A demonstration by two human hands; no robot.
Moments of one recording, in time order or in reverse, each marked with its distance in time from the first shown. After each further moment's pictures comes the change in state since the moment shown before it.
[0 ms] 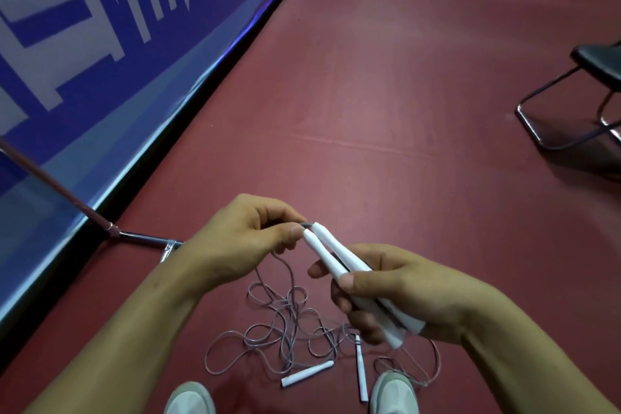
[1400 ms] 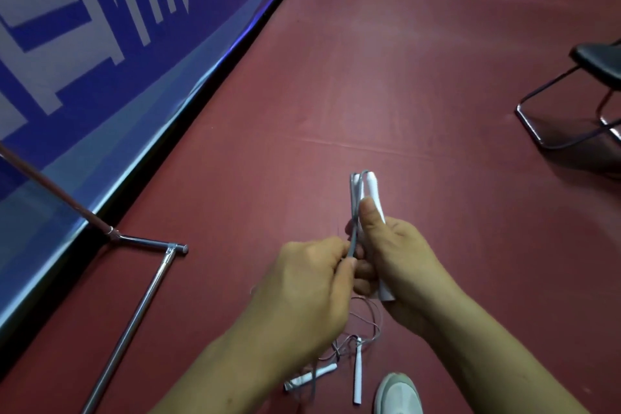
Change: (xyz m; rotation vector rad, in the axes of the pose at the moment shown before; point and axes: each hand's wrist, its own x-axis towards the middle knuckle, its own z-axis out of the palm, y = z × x) left_hand -0.033 0.028 0.071 0.421 0.203 0.238; right_hand 0.034 -0.002 0.018 0.216 0.587 -0.377
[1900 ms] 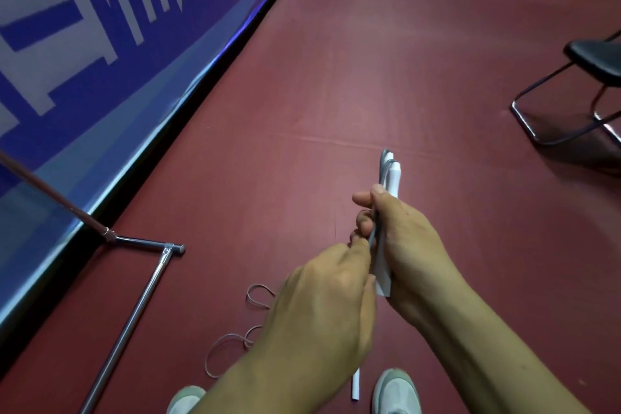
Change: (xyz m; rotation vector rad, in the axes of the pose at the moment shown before) left_hand -0.009 0.020 0.017 0.143 0.035 0.140; right_hand 0.002 -0.011 0.004 0.134 0.161 -0.073
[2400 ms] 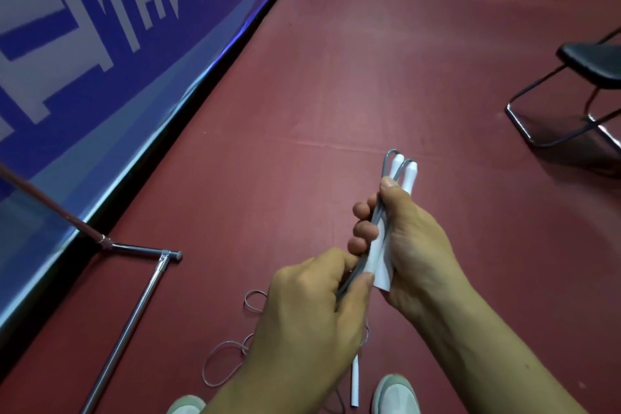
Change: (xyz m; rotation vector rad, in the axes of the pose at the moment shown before) left_hand -0.001 0.004 -0.001 -0.154 0.235 -0.111; right_hand -0.004 -0.017 0.005 0.232 0.023 0.016
